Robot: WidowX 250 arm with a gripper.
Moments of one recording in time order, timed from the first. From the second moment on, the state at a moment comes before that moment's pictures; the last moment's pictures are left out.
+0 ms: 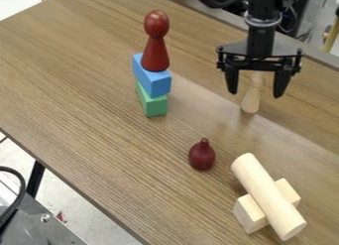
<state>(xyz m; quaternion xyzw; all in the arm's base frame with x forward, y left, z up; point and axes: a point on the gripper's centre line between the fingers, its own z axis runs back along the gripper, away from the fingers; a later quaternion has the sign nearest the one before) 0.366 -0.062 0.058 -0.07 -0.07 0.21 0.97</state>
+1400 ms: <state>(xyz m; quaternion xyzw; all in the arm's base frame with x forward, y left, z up) 0.214 0.030 0.111 -0.14 -0.08 0.12 0.98</state>
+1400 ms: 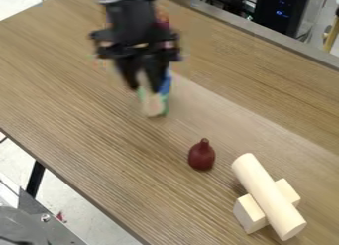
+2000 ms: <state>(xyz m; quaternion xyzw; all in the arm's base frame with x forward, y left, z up) 0.136 0.020 0.125 -0.17 -0.09 0.05 0.98</state>
